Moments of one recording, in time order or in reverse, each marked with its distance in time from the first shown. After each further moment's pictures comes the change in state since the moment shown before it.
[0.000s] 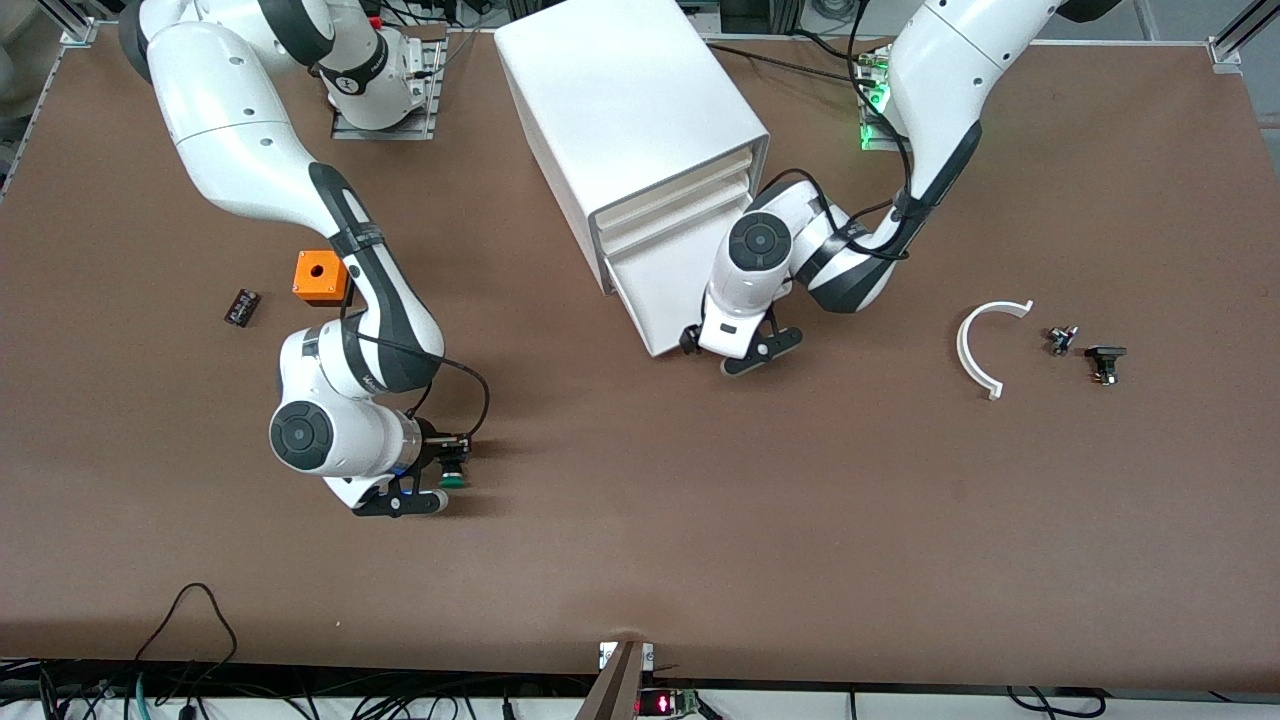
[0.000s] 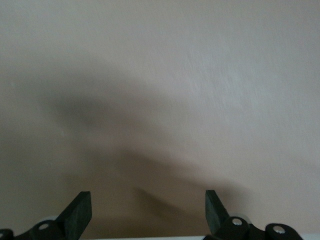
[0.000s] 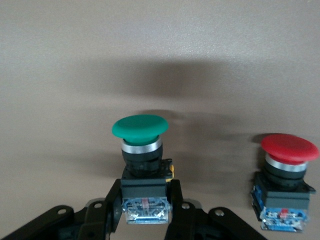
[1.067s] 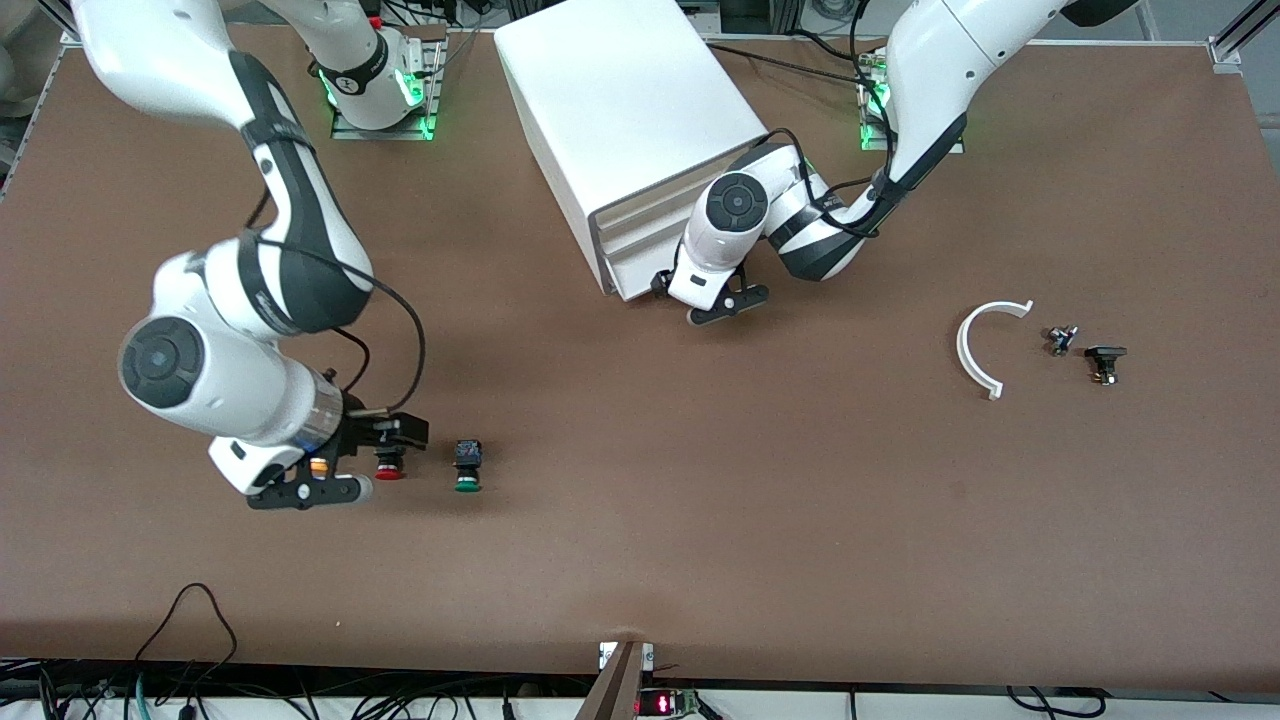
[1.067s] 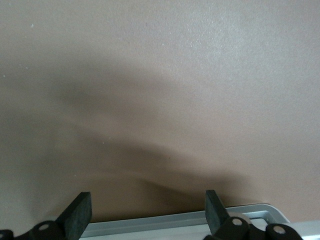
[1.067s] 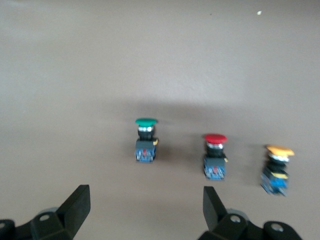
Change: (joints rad) left arm 0.102 0.009 -0.204 -0.096 0.000 -0.009 -0.018; right arm -0.023 -0.277 -0.002 0.029 -0.037 -0.171 -0.008
